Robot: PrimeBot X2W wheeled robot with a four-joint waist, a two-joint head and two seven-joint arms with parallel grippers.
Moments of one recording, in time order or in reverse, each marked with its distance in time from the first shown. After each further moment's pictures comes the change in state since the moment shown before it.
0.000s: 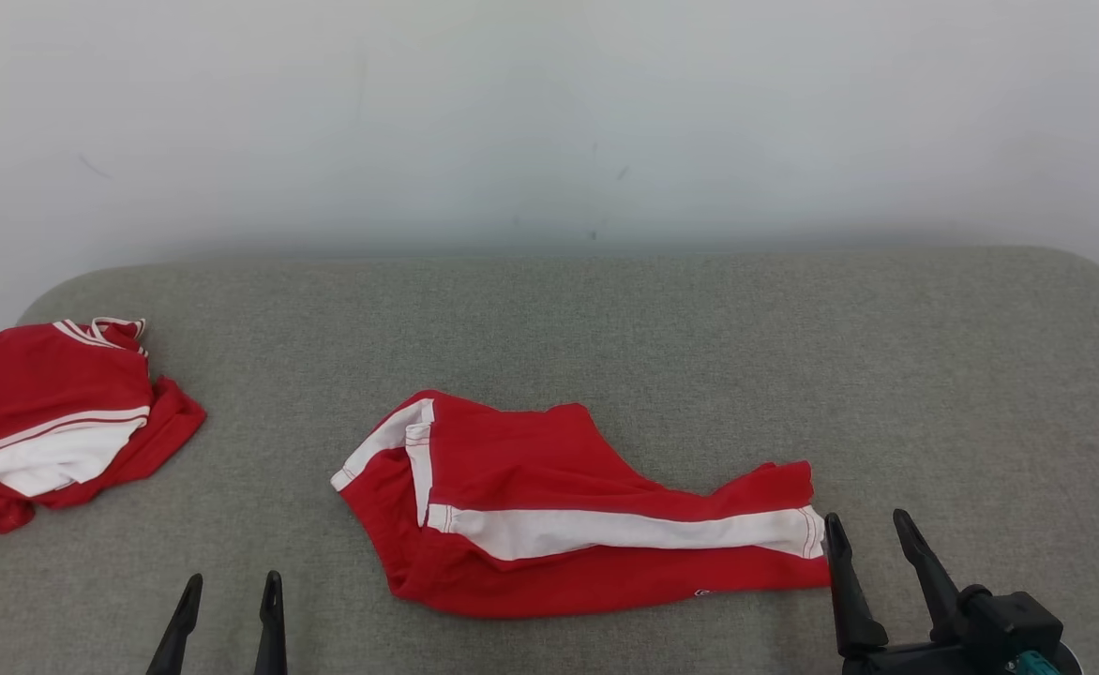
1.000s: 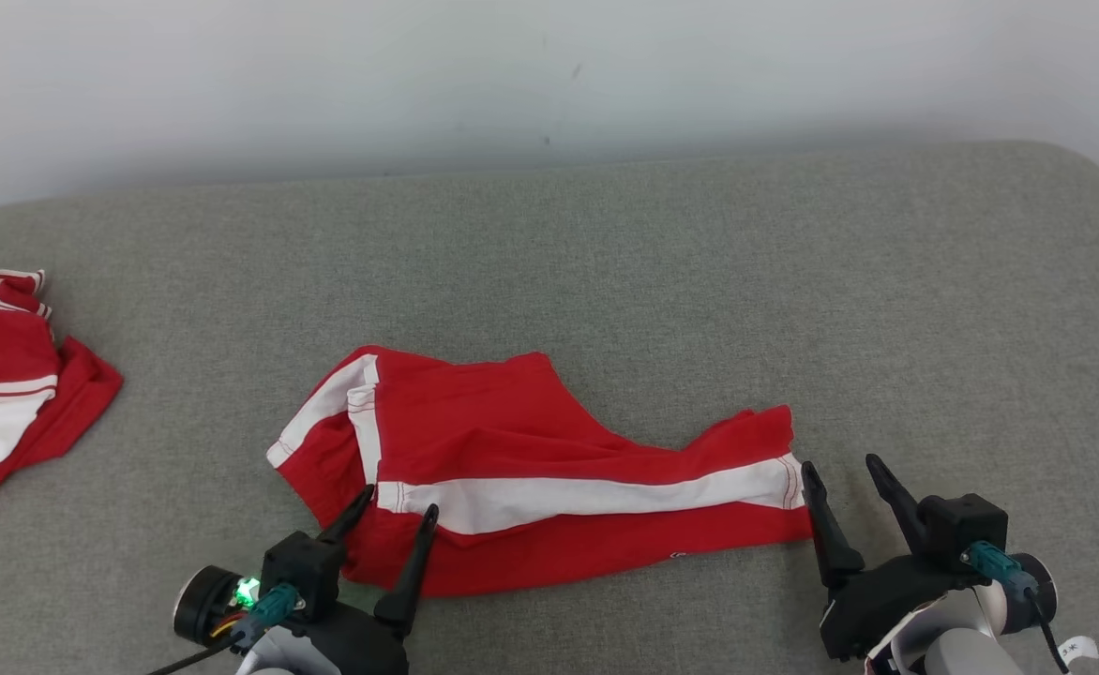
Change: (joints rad) left arm -0.393 0.015 -0.334 0.416 -0.047 -0.113 0.008; right arm -0.257 -0.062 0.075 0.302 0.007 0.000 0.034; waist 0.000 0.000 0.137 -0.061
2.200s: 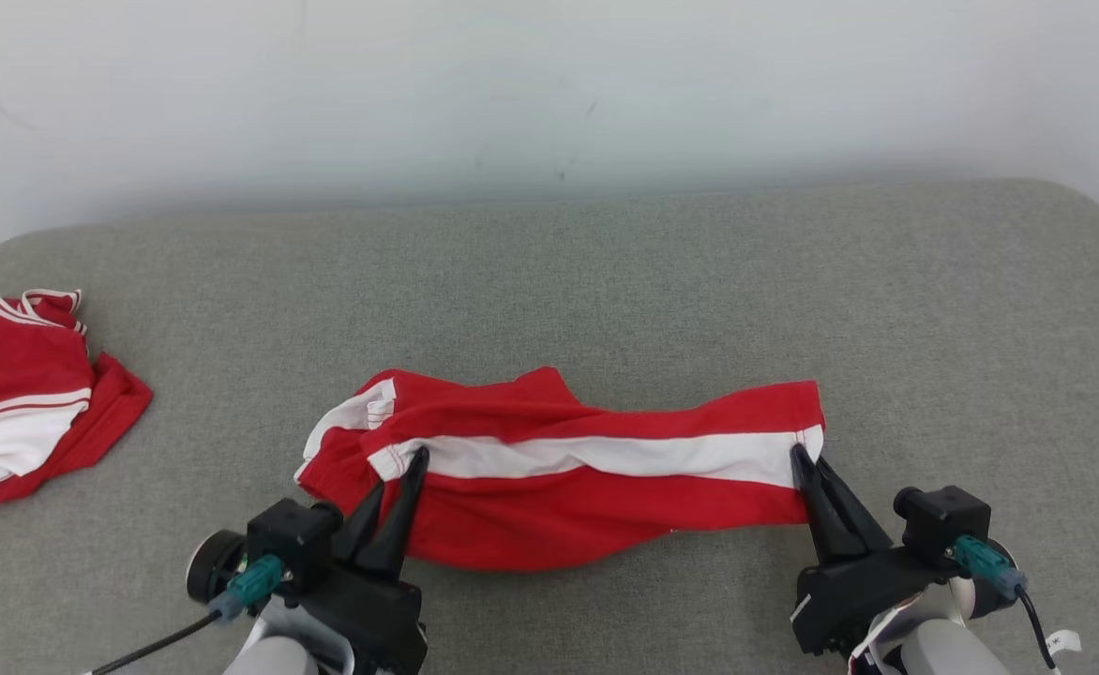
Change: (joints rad) left arm -0.037 0.017 -0.053 -0.101 -0.151 0.000 -0.007; right arm -0.023 -0.029 0.141 -0.018 0.152 0.000 -0.033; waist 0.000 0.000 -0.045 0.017
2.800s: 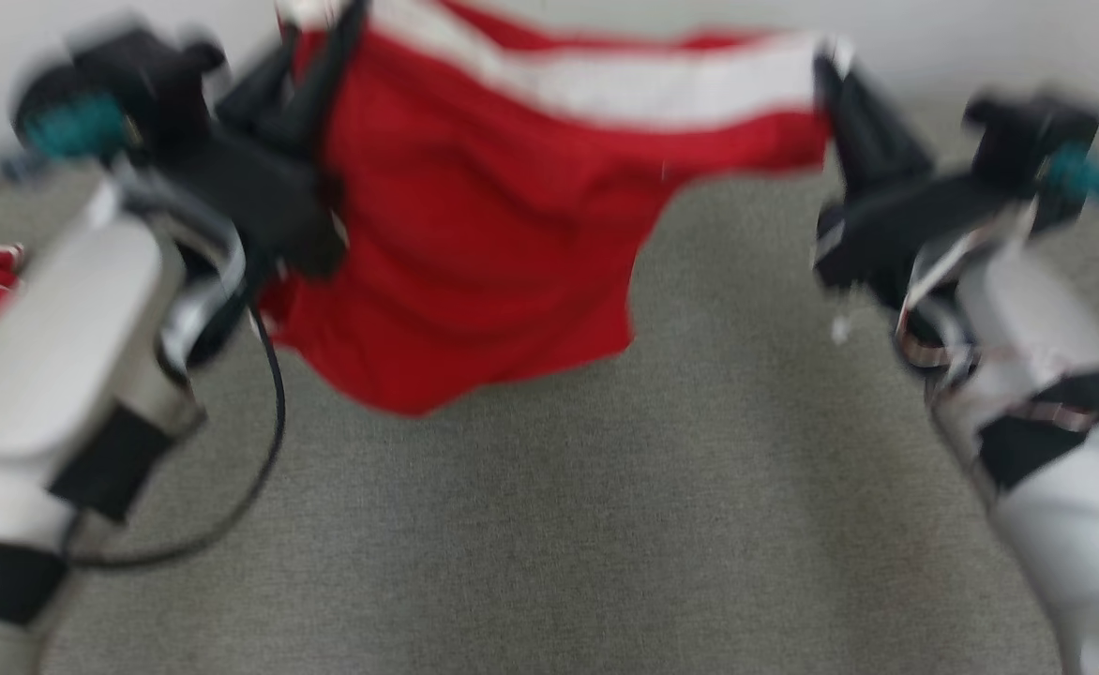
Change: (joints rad) left arm -0.624 0.176 -0.143 -0.056 -0.171 0.000 0.133; right arm -0.525 -0.090 0.115 0.012 0.174 0.000 0.095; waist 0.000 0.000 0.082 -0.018
